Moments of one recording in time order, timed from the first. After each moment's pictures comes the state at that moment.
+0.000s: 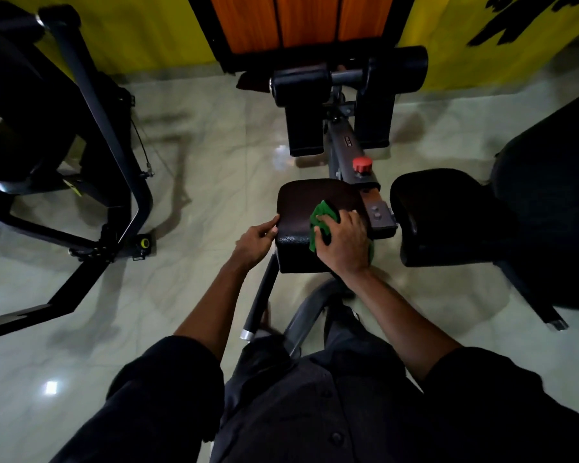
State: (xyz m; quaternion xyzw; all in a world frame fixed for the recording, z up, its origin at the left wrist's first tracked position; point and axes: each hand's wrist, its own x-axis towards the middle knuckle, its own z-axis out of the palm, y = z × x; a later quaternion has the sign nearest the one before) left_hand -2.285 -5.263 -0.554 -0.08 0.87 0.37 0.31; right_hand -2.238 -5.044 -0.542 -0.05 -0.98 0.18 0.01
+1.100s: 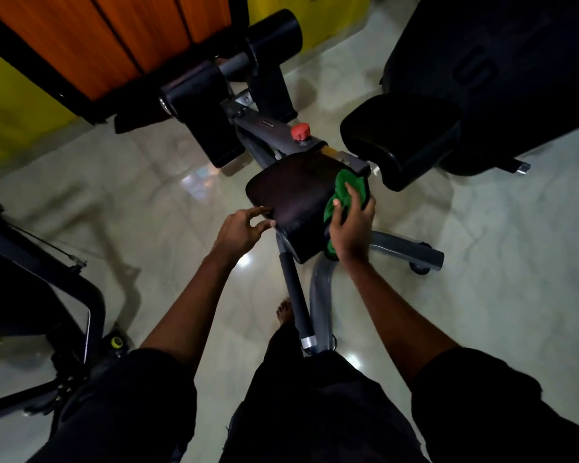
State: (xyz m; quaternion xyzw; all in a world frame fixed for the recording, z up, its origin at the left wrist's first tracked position) left_hand -2.367 -5.294 -0.566 0.30 0.85 0.27 0.32; right_hand -2.204 -5.116 -0.582 -0.49 -0.80 0.29 0.19
